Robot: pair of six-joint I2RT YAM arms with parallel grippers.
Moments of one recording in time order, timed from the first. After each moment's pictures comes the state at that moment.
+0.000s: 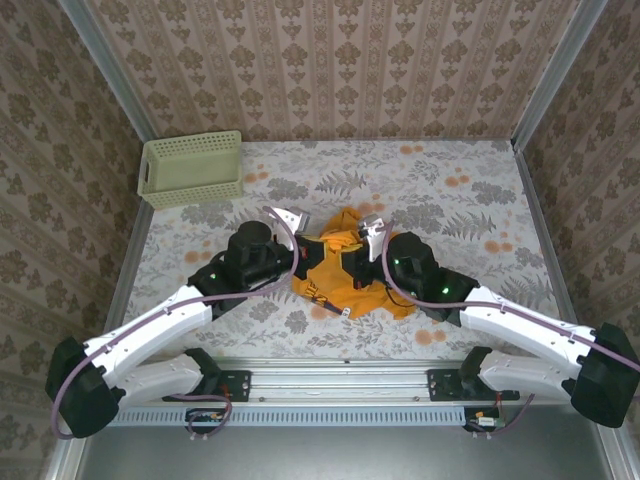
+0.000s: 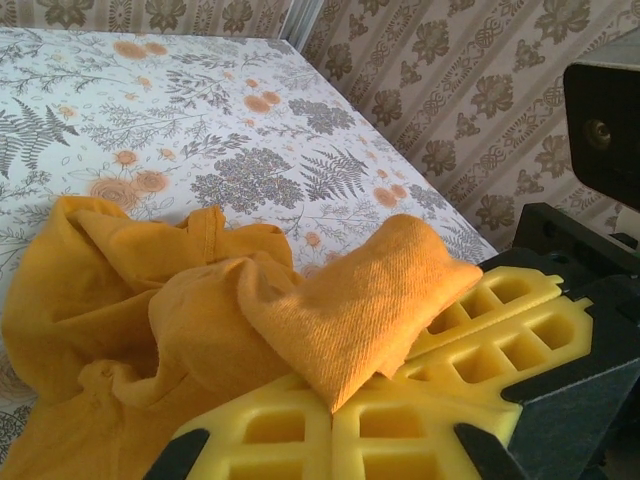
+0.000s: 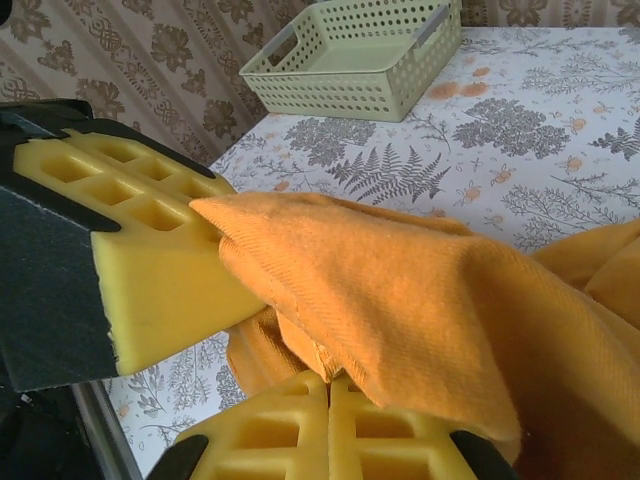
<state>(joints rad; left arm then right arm) -0.83 1.03 0.75 -0.03 0.24 -0.43 0.83 1.06 0.71 0.02 -0.04 0.37</state>
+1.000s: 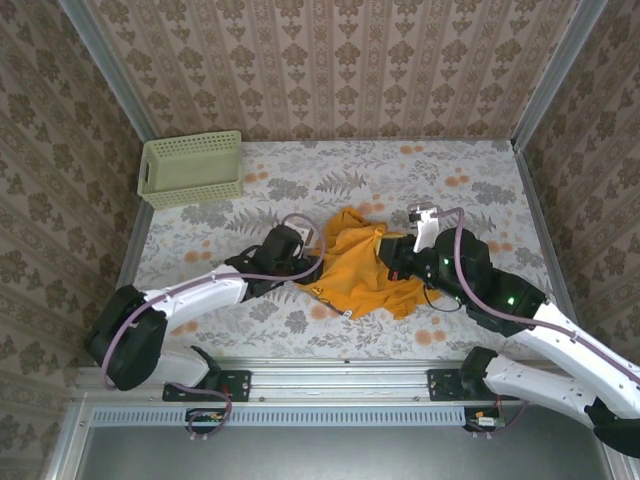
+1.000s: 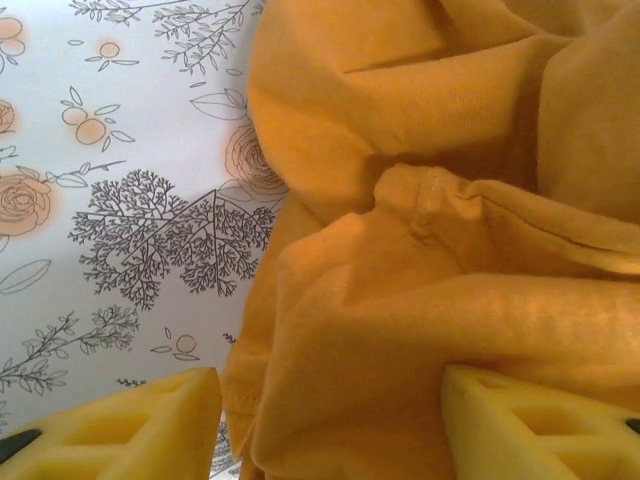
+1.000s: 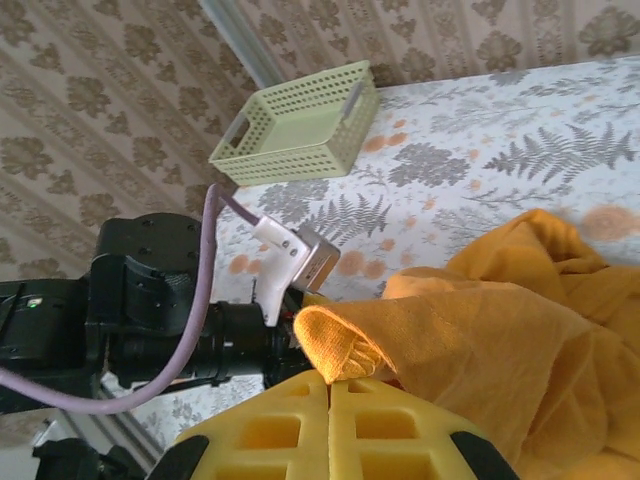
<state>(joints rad) -0.78 1.37 0.74 -0.18 -0.02 -0.37 0.82 0.82 0.97 -0.49 0.15 0.55</state>
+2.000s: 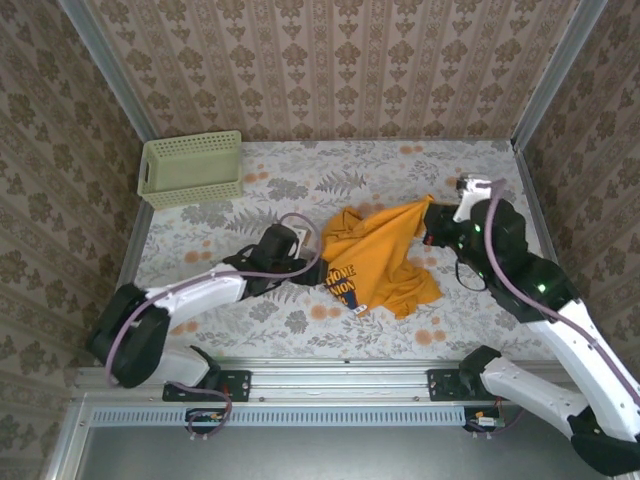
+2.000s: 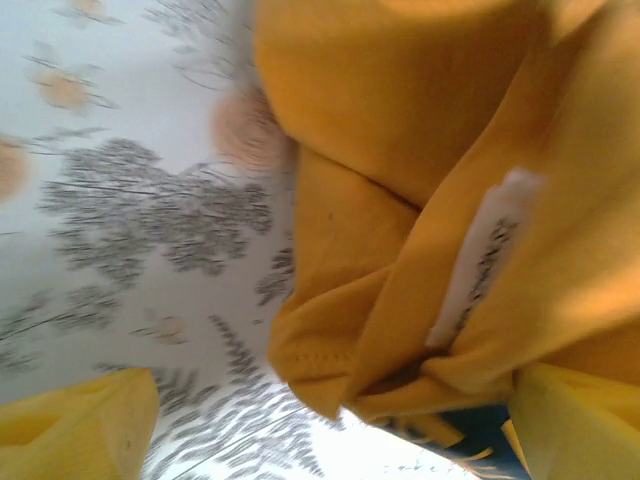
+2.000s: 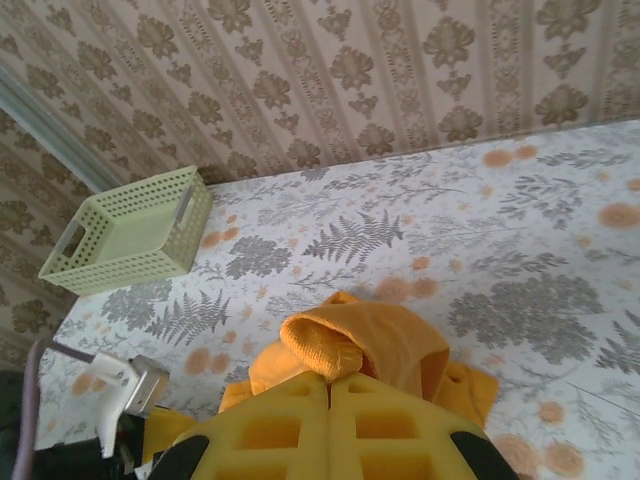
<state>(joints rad) -0.74 1.43 0.73 -0.14 0.12 -0.40 0.54 0.82 1.14 -0.70 0.26 0.47</state>
